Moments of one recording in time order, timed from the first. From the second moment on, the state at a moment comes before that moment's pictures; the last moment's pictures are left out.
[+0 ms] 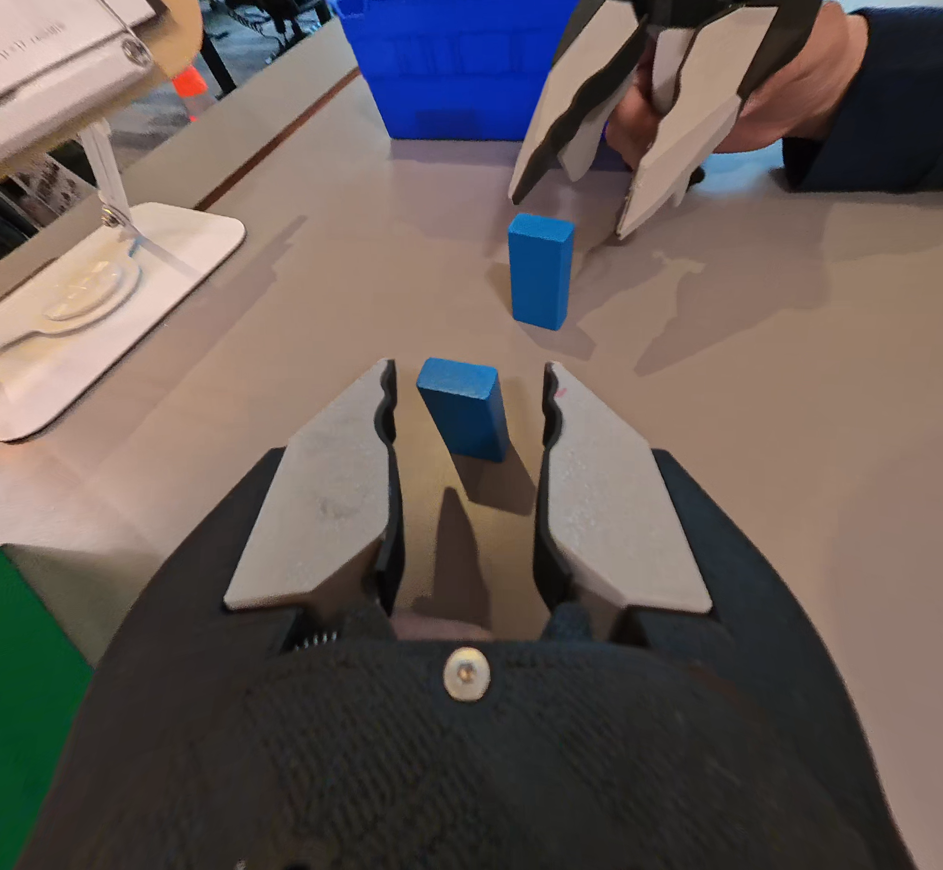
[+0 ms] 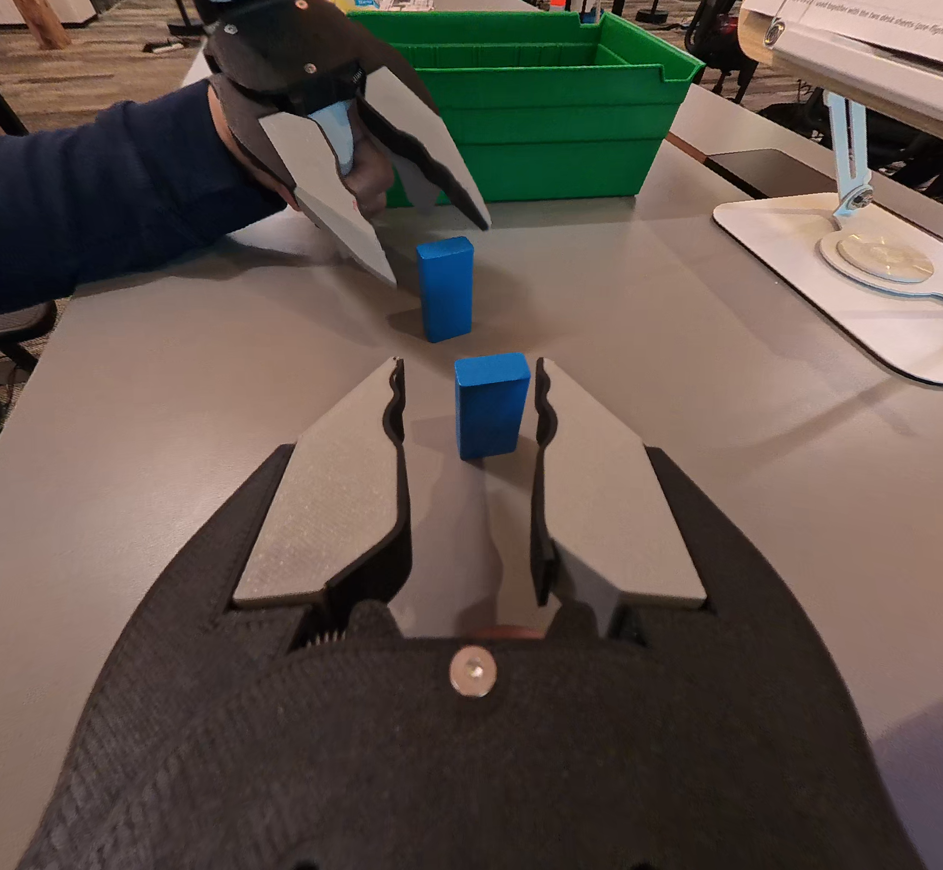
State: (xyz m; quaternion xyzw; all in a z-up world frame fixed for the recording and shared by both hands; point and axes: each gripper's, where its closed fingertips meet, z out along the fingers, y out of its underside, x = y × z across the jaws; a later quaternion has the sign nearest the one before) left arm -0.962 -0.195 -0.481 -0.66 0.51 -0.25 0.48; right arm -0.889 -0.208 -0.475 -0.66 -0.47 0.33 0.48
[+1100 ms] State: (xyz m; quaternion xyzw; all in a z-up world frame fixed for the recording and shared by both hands) left arm -0.993 -0.161 -0.457 -0.73 0.37 -0.21 0.53; right arm -0.868 -0.188 -0.519 -0.74 -0.48 0.20 0.43
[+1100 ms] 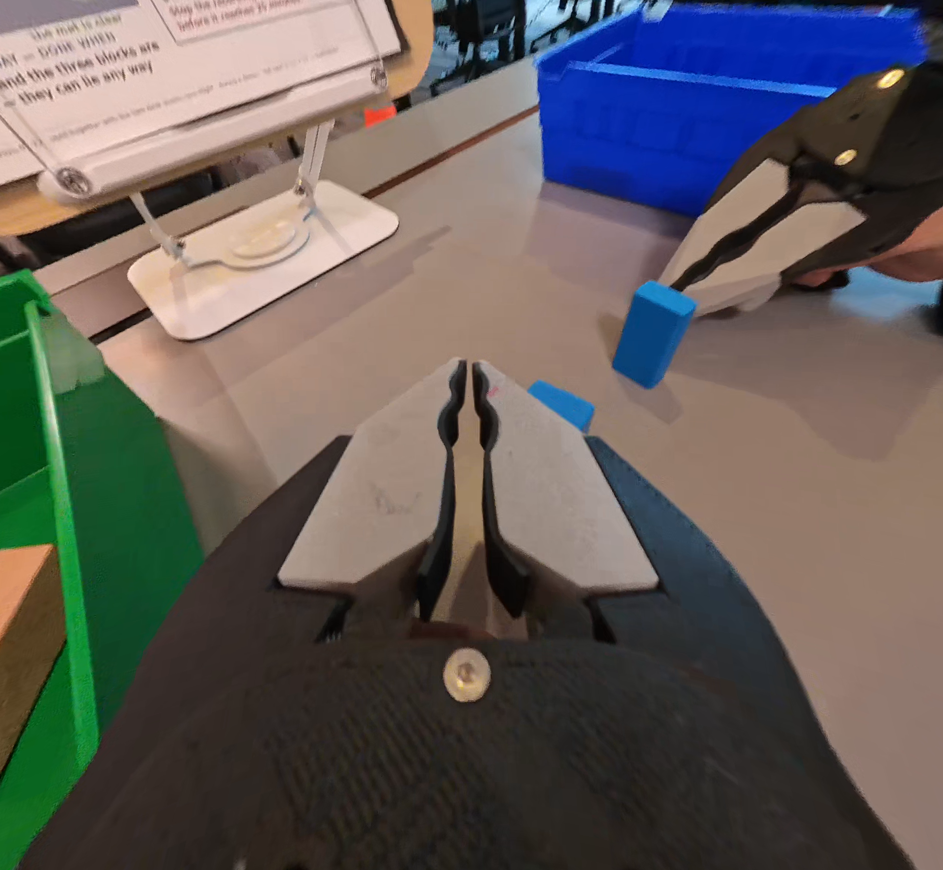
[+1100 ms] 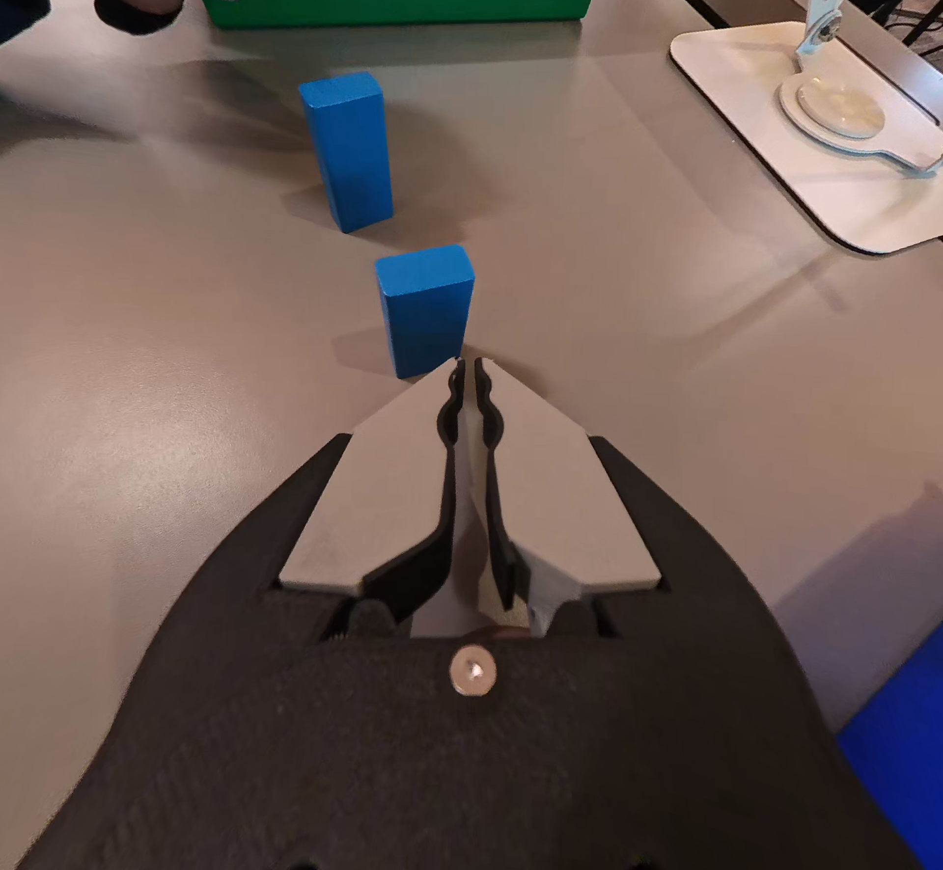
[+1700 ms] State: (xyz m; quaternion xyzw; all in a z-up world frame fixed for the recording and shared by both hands) left arm -0.981 -0.179 -0.535 -0.80 0.45 -0.13 0.38; right arm -0.876 -0.191 -0.539 -0.75 -0.52 0.15 0.39
